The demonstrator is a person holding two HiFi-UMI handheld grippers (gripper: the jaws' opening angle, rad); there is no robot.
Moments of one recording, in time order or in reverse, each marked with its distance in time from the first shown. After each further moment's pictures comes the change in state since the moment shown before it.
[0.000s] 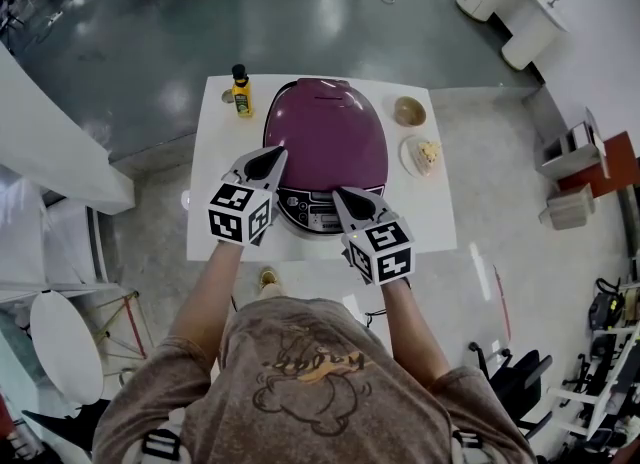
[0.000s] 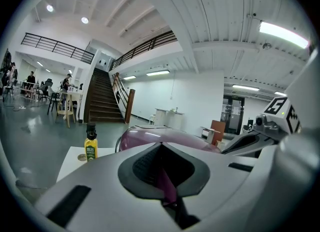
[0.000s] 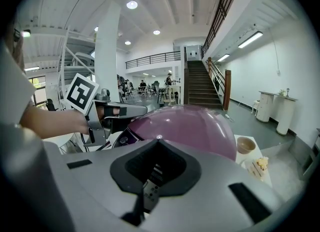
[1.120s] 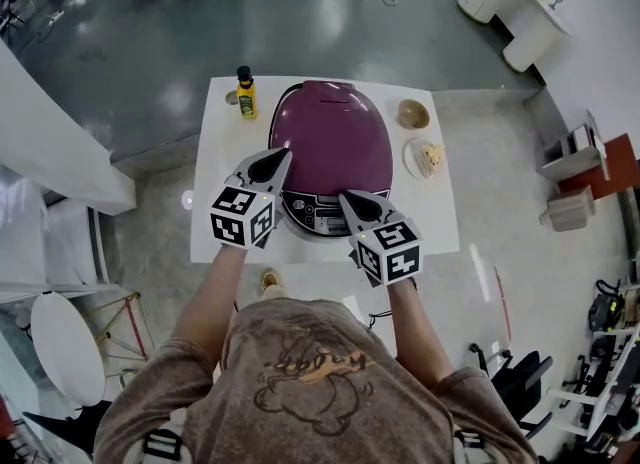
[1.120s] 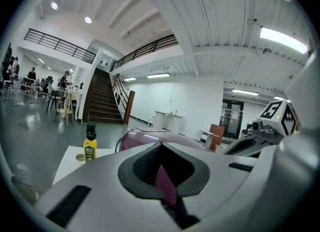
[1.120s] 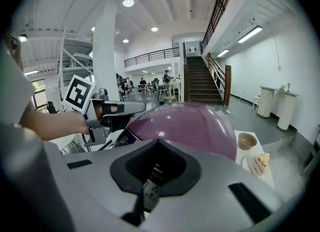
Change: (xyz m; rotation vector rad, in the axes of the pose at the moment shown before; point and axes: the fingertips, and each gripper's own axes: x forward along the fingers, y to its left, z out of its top) left arm -0.005 0.003 0.007 -0.028 -0.032 -0.018; right arm 0.002 0.000 -0.001 0.034 0.038 0.015
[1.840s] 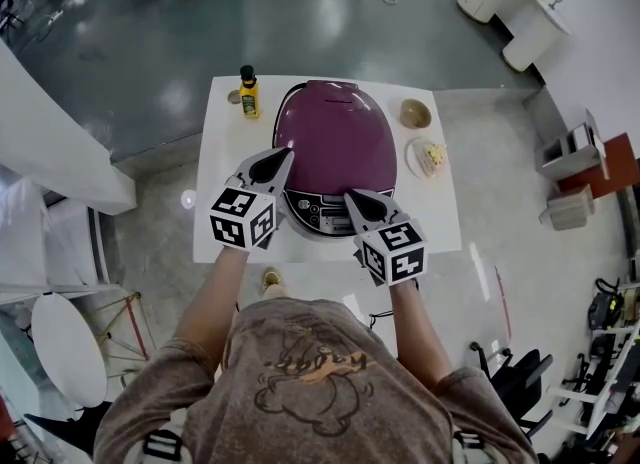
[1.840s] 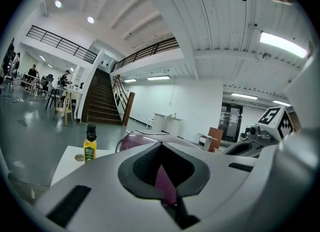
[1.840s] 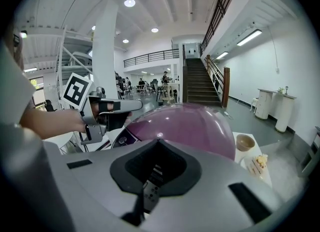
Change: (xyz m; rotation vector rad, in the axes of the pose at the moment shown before) left arm -0.008 0.002 0.007 -0.023 -0.029 -0.013; right arm -0.001 -0.001 0.001 -0.012 -0.015 -0.022
